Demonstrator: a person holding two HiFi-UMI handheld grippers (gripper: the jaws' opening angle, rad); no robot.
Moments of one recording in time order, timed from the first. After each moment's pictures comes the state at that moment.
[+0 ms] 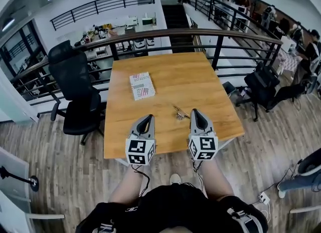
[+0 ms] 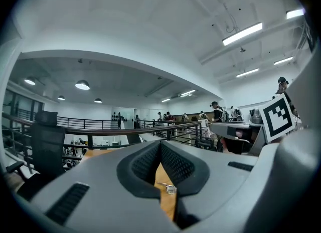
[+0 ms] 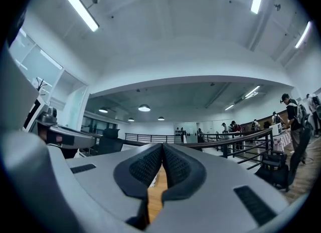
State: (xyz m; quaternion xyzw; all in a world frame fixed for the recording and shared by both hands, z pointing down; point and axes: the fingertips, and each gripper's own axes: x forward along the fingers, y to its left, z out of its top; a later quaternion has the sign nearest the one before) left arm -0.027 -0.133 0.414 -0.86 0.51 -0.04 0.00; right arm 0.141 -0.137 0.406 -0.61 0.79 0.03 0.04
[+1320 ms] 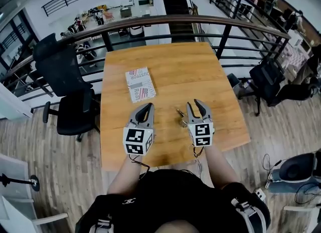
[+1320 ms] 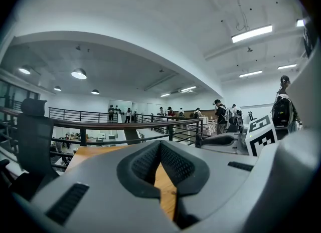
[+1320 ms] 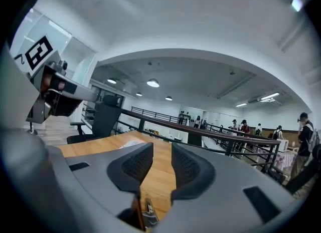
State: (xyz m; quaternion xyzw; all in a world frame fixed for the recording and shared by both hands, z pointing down) left arm -0.047 -0.353 0.442 -0.87 0.49 -0.05 -0.03; right arm 0.117 -0.376 0.491 -0.59 0.80 0.05 -0.13
